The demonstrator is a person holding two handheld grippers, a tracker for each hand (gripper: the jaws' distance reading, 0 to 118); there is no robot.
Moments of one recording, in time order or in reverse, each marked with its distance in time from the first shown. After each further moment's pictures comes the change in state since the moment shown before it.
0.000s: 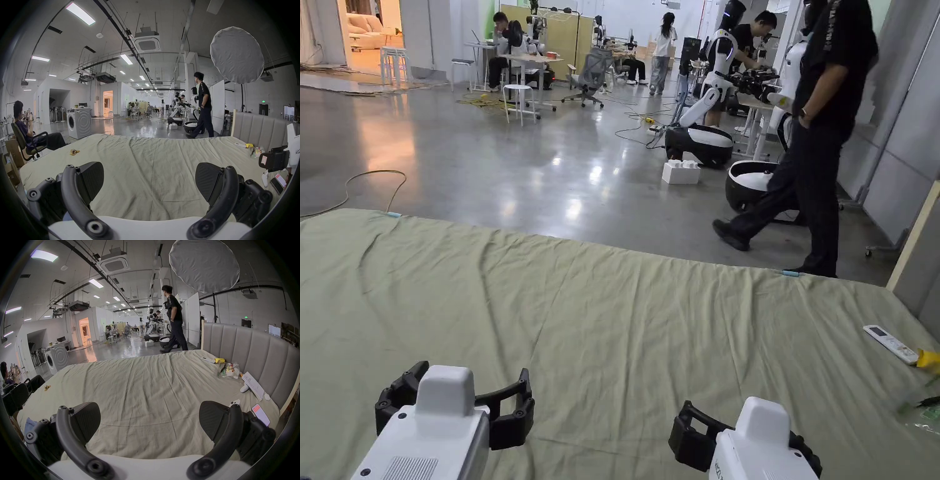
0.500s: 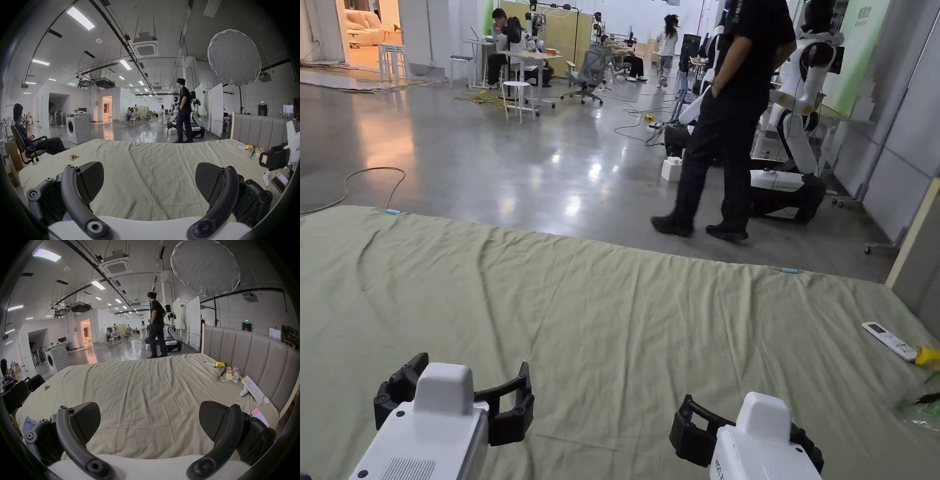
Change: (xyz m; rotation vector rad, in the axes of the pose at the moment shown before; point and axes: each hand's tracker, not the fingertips) left arm 0.001 -0.001 0.003 0.053 -0.008 -0.016; right arm -0.001 0.003 0.008 0.033 0.000 0.021
